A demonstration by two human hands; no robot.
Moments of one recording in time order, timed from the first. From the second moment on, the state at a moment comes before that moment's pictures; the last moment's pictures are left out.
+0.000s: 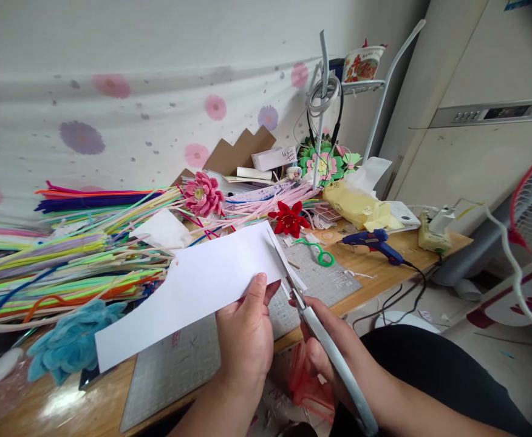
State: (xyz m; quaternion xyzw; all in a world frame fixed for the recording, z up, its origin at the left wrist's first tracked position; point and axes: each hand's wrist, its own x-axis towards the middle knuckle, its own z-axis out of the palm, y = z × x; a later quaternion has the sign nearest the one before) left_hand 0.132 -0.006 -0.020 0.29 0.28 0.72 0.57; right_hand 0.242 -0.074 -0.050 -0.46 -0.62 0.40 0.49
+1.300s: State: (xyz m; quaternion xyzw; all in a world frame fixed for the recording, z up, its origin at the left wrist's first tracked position) left_hand 0.064 0.029 -0.025 0.35 0.46 0.61 0.54; right_hand 0.242 -0.057 -0.058 -0.58 -0.44 0.49 0.48
